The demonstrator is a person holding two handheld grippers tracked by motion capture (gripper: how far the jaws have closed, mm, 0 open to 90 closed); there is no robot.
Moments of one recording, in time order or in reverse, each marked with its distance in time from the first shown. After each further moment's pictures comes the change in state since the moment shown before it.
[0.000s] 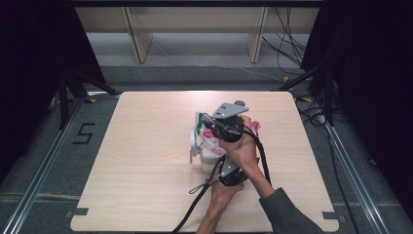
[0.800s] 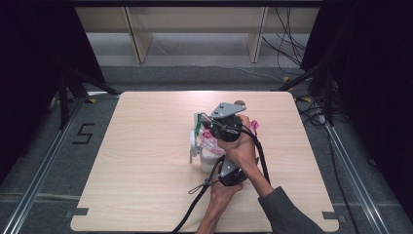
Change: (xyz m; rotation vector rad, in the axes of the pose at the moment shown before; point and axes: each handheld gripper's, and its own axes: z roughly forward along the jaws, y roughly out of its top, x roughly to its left) left arm 0.000 0.001 -0.002 0.000 -0.001 -0.007; right arm 0.002 0.002 0.003 0.027 0.022 0.016
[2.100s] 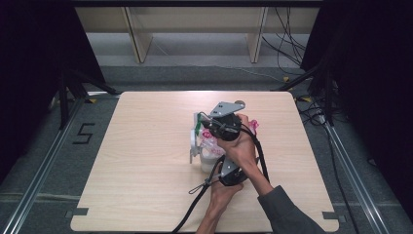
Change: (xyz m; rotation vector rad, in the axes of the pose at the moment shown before) left arm 0.000 0.001 0.000 -0.002 0.002 -0.002; right arm -0.003 0.002 0.003 -0.003 -0.003 -0.027
